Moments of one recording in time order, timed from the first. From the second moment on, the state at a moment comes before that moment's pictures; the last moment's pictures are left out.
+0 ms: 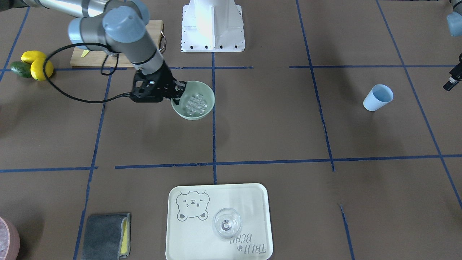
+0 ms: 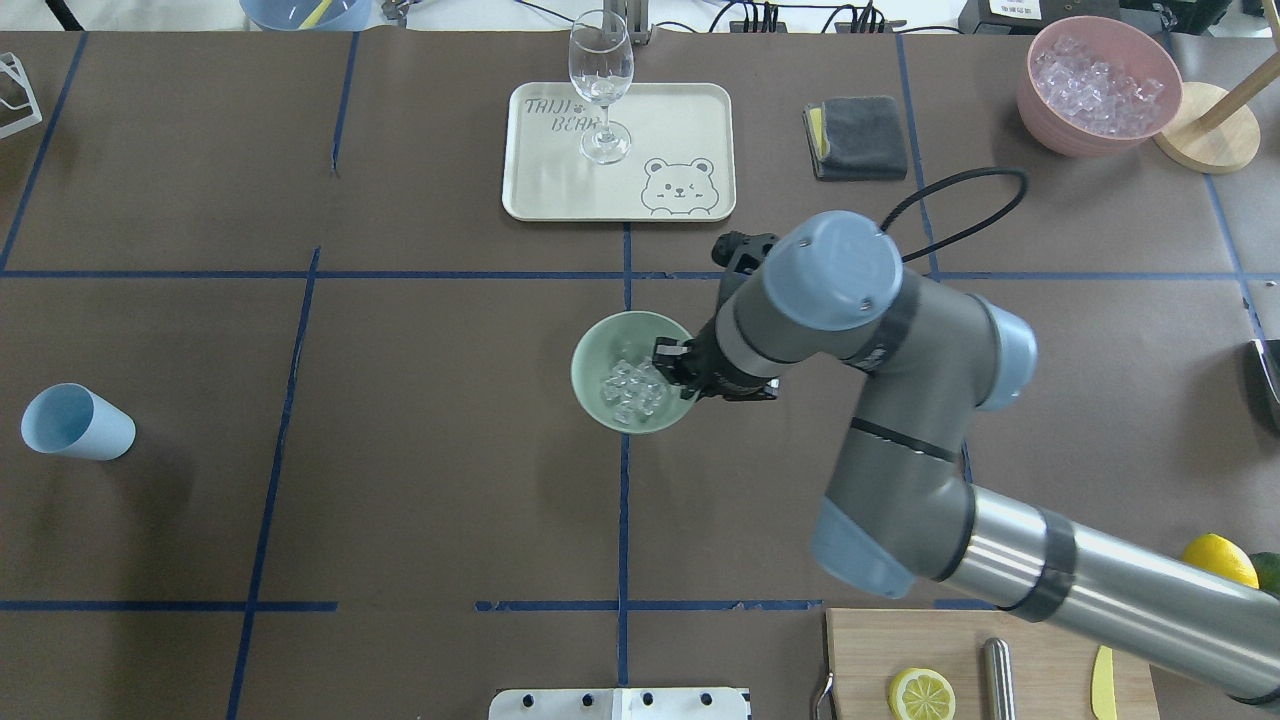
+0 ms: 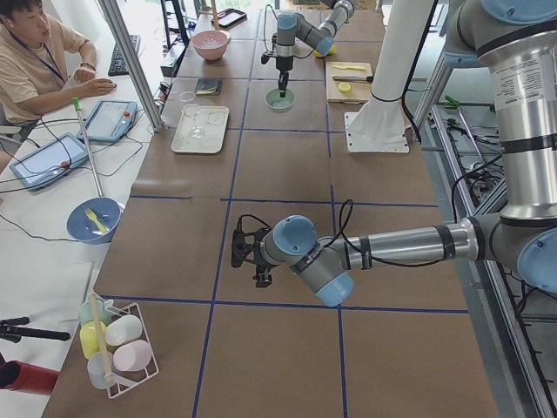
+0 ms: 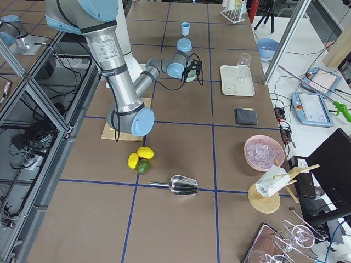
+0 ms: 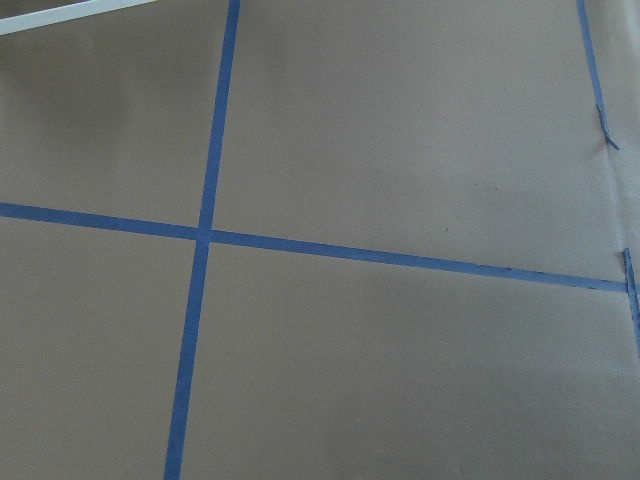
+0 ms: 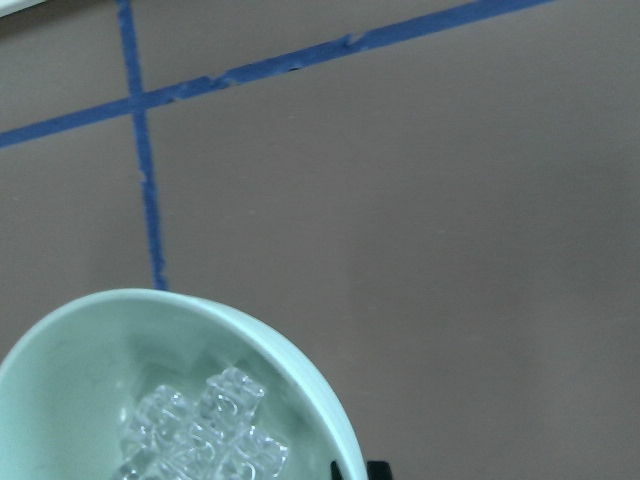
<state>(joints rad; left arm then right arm) -1.43 -1.33 -1.60 -2.56 -2.42 -0.76 0.60 -1.20 1.87 -1.33 2.01 1.33</state>
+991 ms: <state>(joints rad) -1.43 -1.33 -1.60 -2.57 -2.42 -0.76 0.93 -1.73 1.64 -0.73 2.25 0.88</state>
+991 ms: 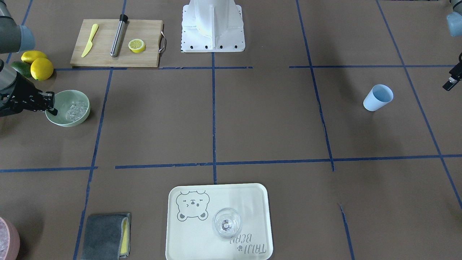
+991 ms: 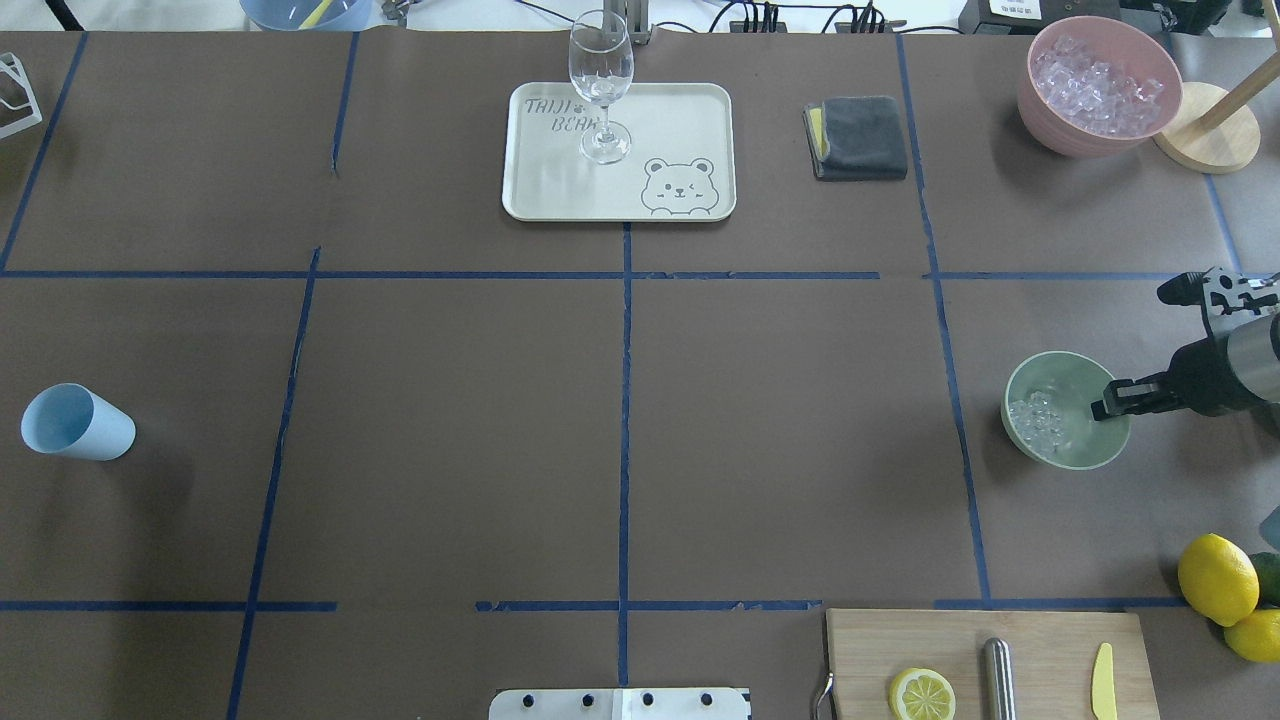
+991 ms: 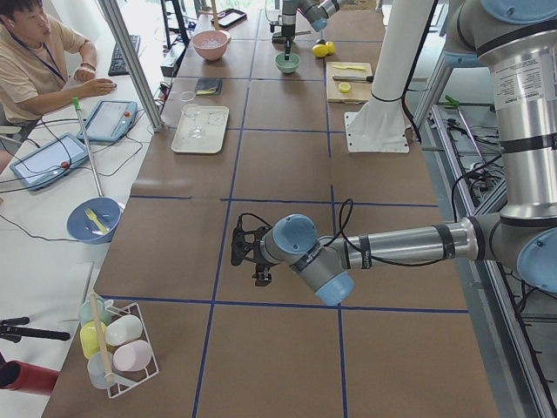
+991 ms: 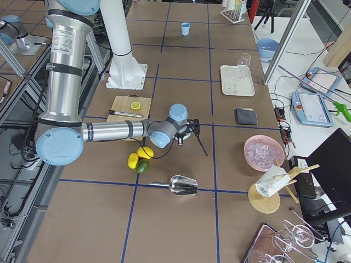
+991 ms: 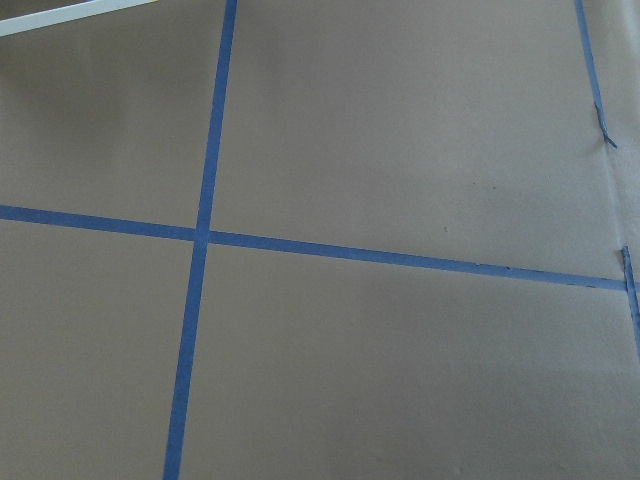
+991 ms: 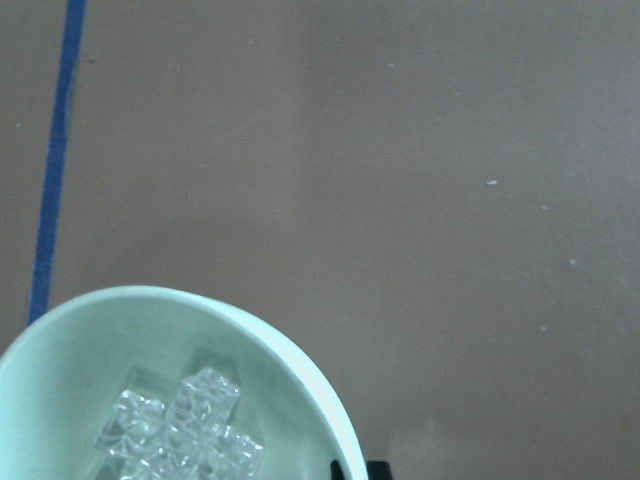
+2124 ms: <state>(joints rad) -1.43 -1.32 -1.61 -2.60 -2.42 -0.76 1.09 -1.72 1.60 -0.71 2.37 0.87</state>
